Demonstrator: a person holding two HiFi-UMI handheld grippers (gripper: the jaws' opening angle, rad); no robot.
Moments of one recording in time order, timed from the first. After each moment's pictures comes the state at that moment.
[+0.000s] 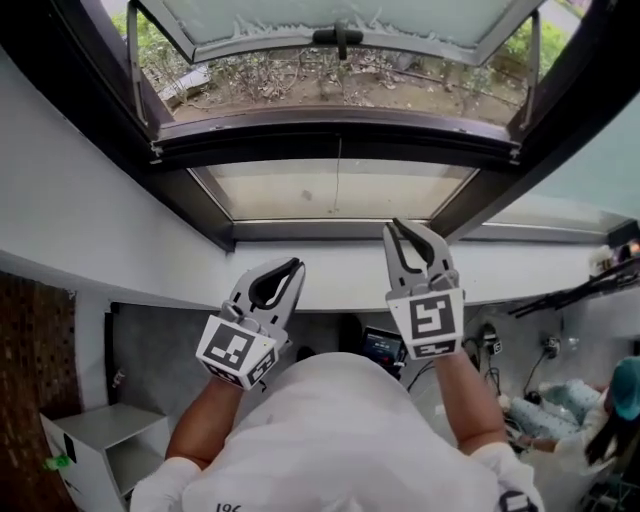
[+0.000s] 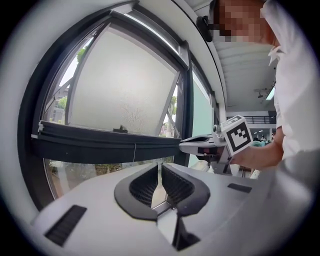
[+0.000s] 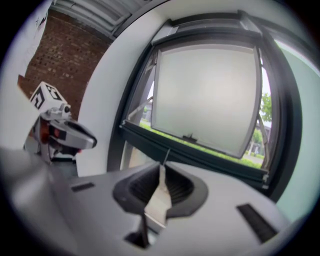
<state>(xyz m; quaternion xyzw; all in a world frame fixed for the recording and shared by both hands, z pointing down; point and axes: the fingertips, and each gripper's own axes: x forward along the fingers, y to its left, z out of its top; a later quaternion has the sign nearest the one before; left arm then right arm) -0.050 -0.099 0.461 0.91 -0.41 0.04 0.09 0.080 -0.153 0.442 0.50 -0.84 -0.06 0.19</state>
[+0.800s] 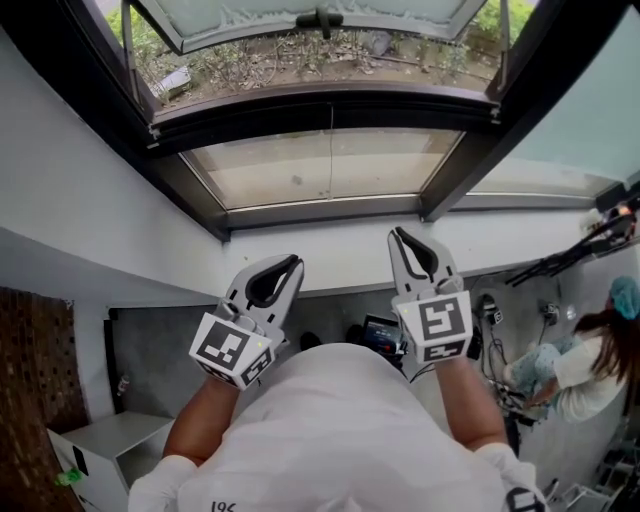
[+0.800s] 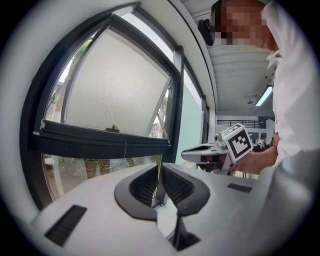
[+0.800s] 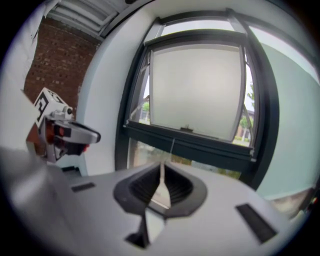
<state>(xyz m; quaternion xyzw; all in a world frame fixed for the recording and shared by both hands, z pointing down) -0.061 -0.032 0.450 0.93 -0.36 0.03 0.09 0.083 -0.062 0.458 0.54 -0.82 0.01 0.18</state>
